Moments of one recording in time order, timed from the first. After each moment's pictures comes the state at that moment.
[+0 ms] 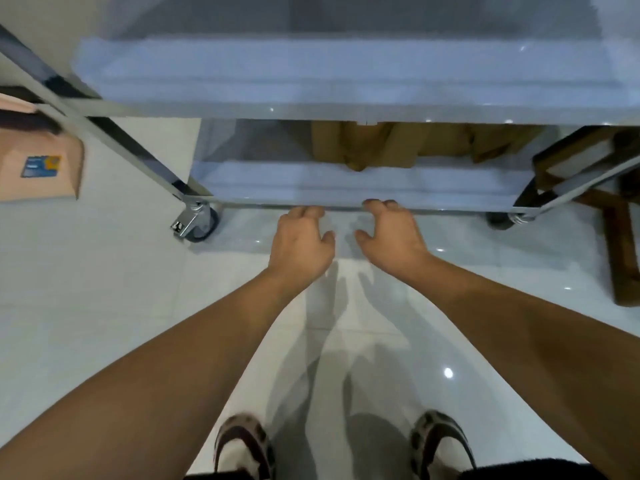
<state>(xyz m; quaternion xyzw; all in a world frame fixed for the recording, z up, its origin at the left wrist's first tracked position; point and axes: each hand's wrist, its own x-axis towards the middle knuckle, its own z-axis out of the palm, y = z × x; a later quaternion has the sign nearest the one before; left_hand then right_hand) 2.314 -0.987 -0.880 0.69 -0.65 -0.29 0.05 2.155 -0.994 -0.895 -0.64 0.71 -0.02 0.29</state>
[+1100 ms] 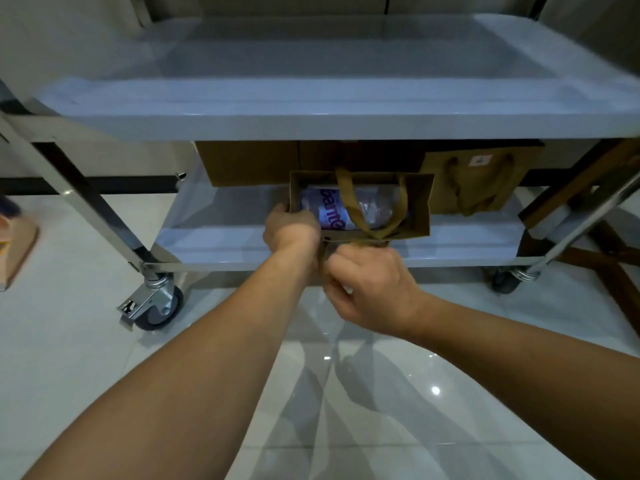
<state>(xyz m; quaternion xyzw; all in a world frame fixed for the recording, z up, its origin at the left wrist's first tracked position) 2.284 -1.083 -0.924 0.71 -0.30 -0.45 0.45 2.170 -1.002 -0.946 -0.87 0.37 -0.33 -0.07</state>
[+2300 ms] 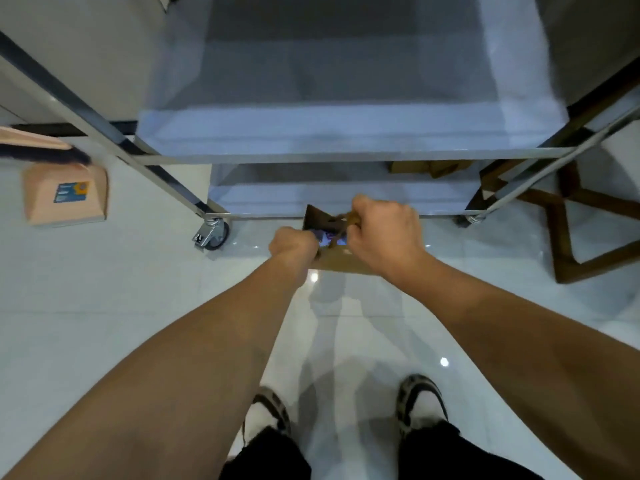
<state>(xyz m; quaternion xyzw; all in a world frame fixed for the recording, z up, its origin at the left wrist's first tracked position) 2.311 -0.999 -0.859 0.82 -0.23 -0.49 0.17 2.165 -0.955 -0.735 -0.71 0.68 -0.06 0.16</state>
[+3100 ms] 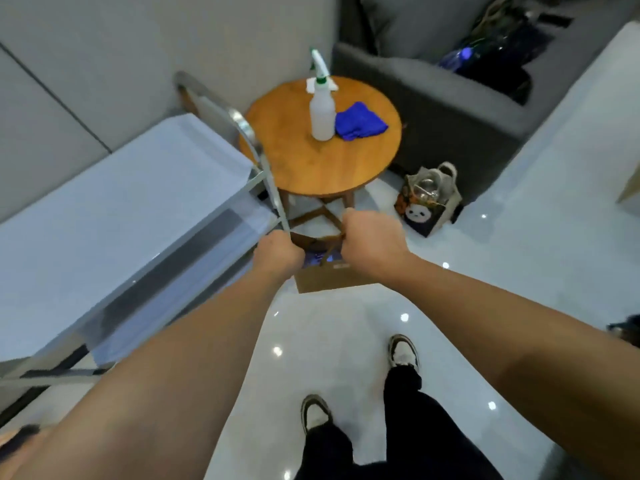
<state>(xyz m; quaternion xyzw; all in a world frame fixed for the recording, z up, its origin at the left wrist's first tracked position) 2.105 -0.809 -0.326 0.49 -0.80 -0.33 -0.10 2.012 -0.679 -0.285 -0.40 0.91 -0.07 0.12</state>
